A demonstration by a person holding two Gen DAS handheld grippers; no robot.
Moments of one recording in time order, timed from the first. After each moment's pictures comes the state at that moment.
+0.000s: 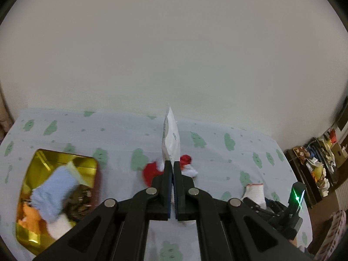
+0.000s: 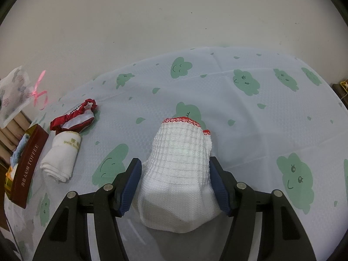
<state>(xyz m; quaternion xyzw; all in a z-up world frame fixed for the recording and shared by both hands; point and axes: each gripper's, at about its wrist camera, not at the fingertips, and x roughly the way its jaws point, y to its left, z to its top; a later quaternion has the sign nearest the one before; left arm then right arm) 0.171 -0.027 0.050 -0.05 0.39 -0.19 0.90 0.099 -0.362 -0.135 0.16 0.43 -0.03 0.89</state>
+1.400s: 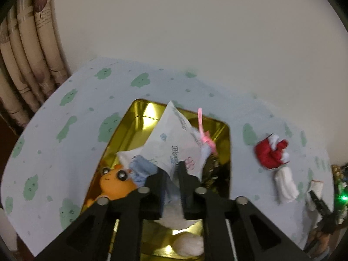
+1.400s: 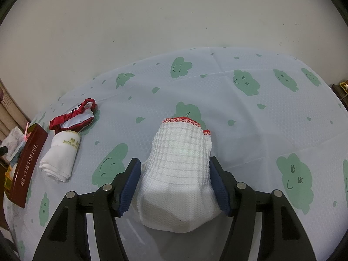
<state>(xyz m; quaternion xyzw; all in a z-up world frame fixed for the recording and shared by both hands) 0.184 0.140 -0.019 -0.07 0.48 -0.01 0.87 0.100 -0.362 -0.135 0.16 0.43 -0.03 0.89</state>
